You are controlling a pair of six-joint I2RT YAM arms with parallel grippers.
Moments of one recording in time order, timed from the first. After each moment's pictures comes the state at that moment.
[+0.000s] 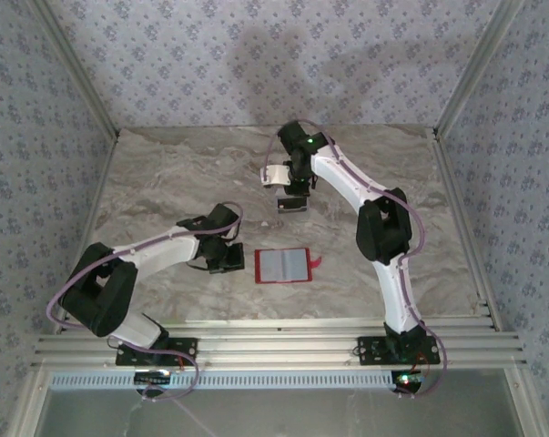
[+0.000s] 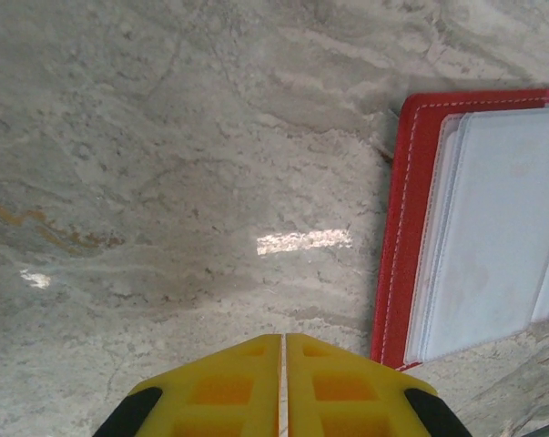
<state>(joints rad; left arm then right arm) -0.62 1.49 0.81 -0.58 0.25 -0.69 0.53 2.22 2.06 -1.09 -0.07 -1.12</state>
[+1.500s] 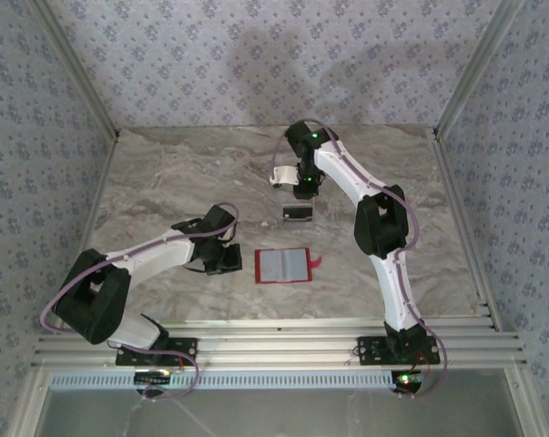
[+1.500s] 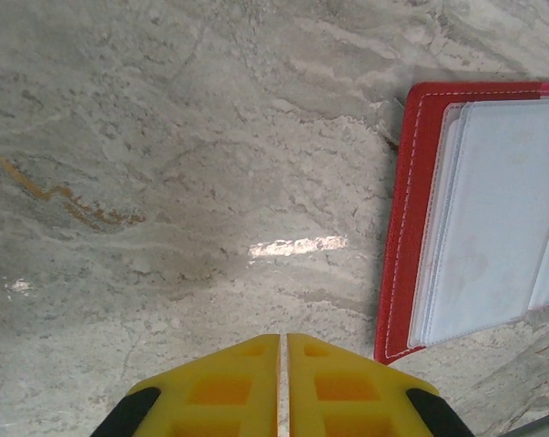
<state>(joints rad) -0.61 1.45 0.78 -0.58 0.25 -0.70 0.48 2.29 2.16 -1.24 -0.04 -1.08</state>
